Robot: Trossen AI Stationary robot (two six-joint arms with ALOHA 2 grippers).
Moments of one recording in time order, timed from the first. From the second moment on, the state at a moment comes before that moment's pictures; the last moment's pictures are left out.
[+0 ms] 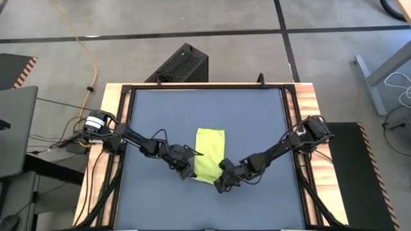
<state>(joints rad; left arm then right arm) -0.20 1.80 0.58 0.53 0.33 -1.10 0.43 1.85 0.96 -0.02 0.08 1.36</state>
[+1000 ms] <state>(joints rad) -0.12 1.81 0.68 0.32 0.24 -1.24 0.52 1.71 0.96 -0.09 0.37 0.37</state>
